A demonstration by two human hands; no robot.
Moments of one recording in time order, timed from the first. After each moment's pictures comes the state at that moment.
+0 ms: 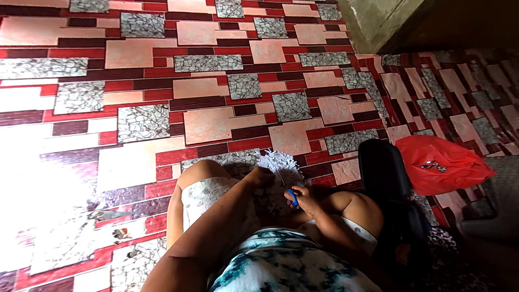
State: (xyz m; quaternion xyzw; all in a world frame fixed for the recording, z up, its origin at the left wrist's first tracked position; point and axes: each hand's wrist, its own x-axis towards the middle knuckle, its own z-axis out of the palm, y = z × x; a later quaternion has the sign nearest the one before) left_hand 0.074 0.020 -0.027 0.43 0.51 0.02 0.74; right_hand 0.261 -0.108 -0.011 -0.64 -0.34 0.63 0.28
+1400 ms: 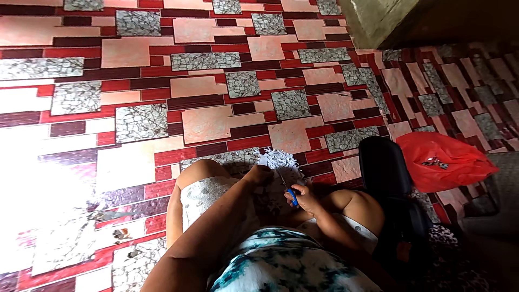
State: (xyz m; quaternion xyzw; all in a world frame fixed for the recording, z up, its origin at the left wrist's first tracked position) left_hand 0.075 0.020 -0.023 0.42 0.53 0.04 0.73; right_hand 0.261 -0.107 -0.010 -0.64 -0.35 0.63 0.27
